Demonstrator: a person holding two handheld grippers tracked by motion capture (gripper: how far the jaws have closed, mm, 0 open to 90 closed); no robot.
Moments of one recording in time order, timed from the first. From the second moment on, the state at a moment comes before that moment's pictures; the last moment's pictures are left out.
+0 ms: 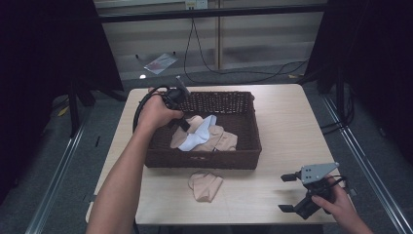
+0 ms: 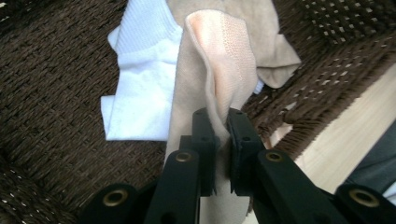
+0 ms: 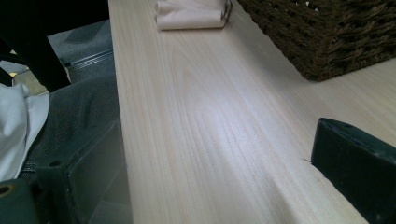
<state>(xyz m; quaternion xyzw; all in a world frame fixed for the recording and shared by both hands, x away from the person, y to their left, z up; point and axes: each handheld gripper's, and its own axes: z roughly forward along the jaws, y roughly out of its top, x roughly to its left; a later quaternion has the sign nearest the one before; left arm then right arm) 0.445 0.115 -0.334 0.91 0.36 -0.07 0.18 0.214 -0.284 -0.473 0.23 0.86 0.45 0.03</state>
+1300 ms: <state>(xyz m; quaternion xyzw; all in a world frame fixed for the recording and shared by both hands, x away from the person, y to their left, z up) 0.388 0.094 -0.299 0.94 0.26 -0.10 0.19 0.214 -0.284 -0.473 0.23 0.86 0.45 0.03</state>
